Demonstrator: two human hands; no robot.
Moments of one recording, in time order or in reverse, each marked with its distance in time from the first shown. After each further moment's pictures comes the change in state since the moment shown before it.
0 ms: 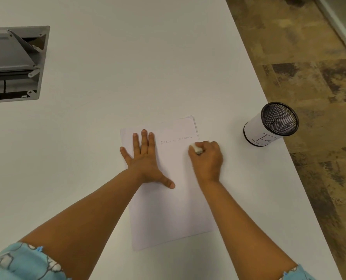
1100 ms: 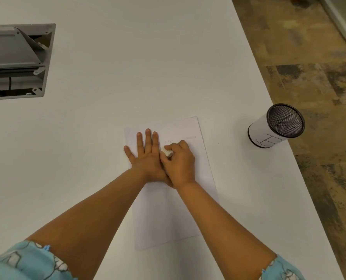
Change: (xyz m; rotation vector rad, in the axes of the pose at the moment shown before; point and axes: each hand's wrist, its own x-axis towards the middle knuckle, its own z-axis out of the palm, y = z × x) left_hand 0.001 0.002 0.001 0.026 0.027 -0.018; right_hand -0.029 -0.036 0.036 0.005 -0.293 -0.170
